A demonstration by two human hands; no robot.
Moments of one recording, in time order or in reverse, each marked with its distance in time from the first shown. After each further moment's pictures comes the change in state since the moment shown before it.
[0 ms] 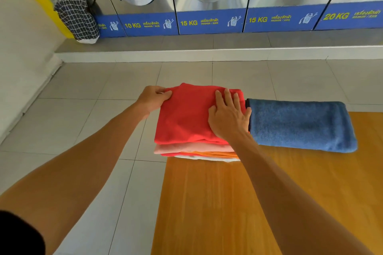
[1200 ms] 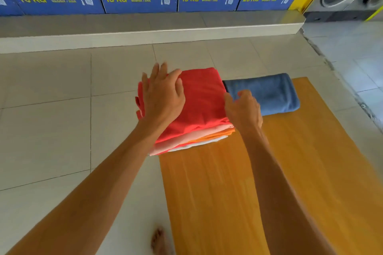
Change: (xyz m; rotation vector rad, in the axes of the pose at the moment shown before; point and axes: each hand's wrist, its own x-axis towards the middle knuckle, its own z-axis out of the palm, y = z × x) left_hand -0.041 0.027 0.037 0.414 0.165 0.686; right_hand -0.057 -0.002 -0.029 0.283 0.305 0.620
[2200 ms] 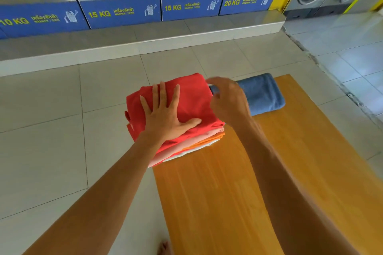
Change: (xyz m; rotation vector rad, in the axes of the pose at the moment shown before) left_hand -0.008 0.007 0.036 0.217 -0.395 0.105; right_hand 0.007 -0.025 -0.028 -0.001 0.020 -0.392
